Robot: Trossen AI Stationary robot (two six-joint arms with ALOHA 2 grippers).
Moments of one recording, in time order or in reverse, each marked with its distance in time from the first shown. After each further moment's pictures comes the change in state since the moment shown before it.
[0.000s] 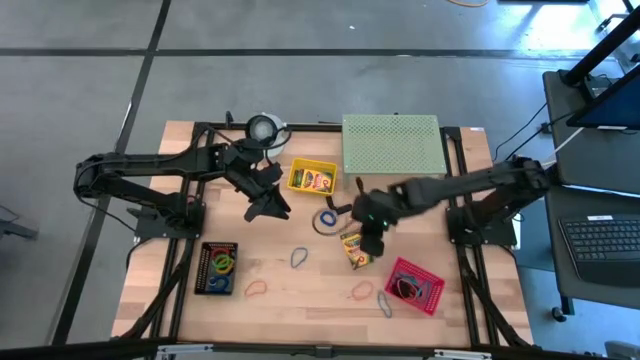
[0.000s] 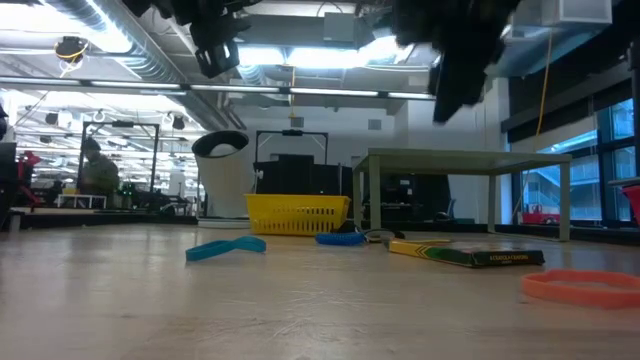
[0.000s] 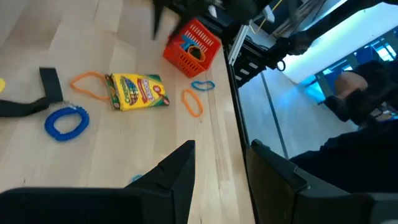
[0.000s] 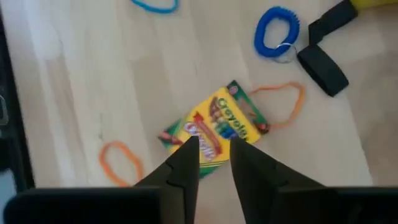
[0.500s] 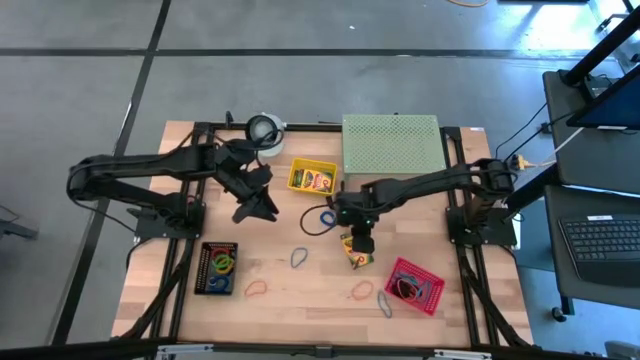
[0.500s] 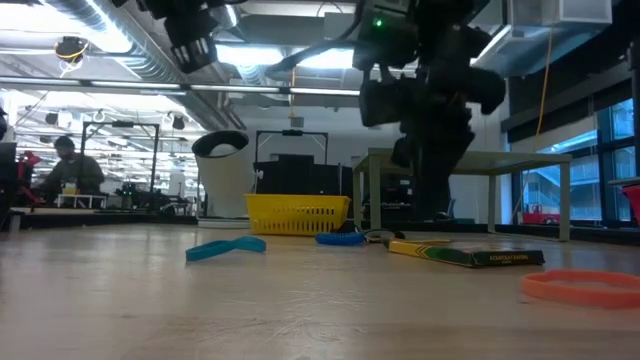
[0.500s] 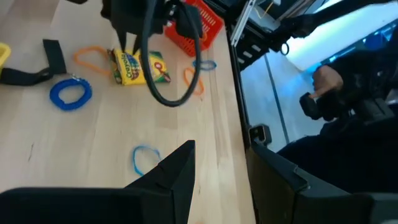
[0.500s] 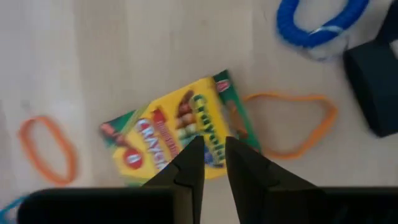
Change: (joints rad) left arm 0.000 -0.080 0.000 -0.164 0.000 0.039; right arm -0.130 0.271 0.000 0.079 -0.155 -0.341
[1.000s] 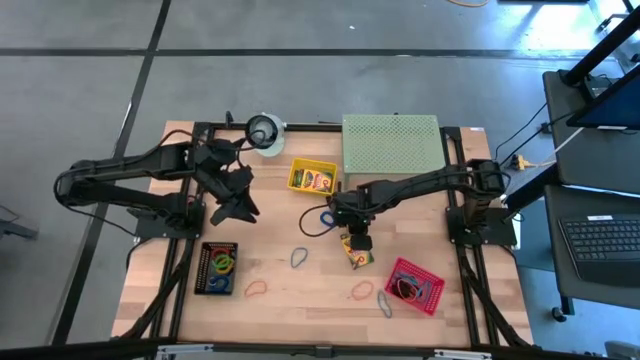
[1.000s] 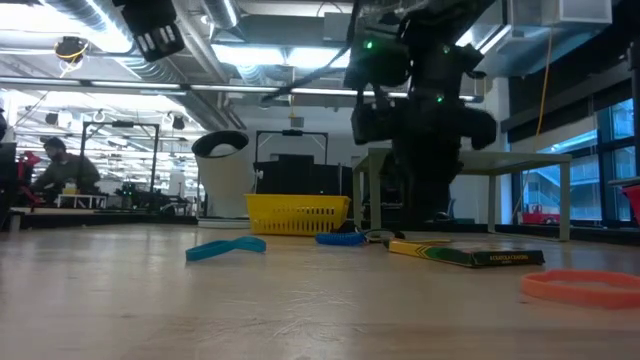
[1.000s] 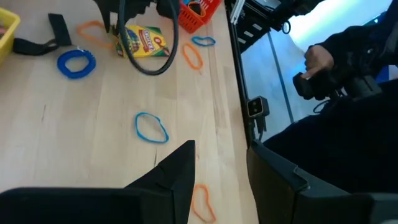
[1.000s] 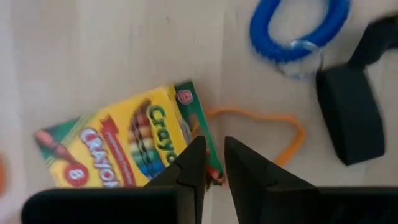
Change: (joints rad) left arm 0.001 -0.154 0.000 -0.223 -0.013 0.065; right arm -0.017 0.063 -0.001 0.047 0.081 -0.112
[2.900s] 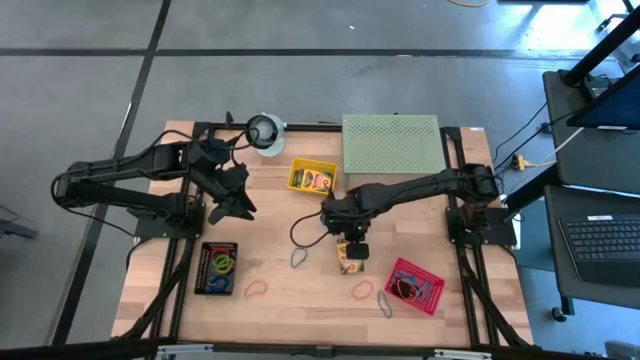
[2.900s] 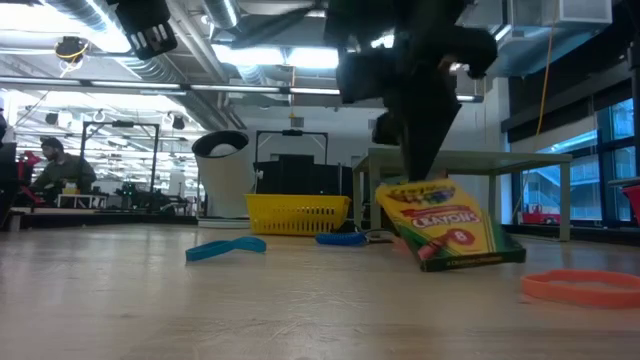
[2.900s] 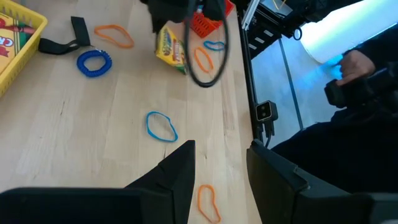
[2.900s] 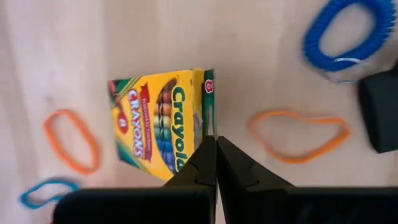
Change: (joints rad) left arm 0.000 -0.046 0.000 -0.031 -0.056 -0.026; right arm 0.081 0.060 0.266 -0.295 -0.061 0.088
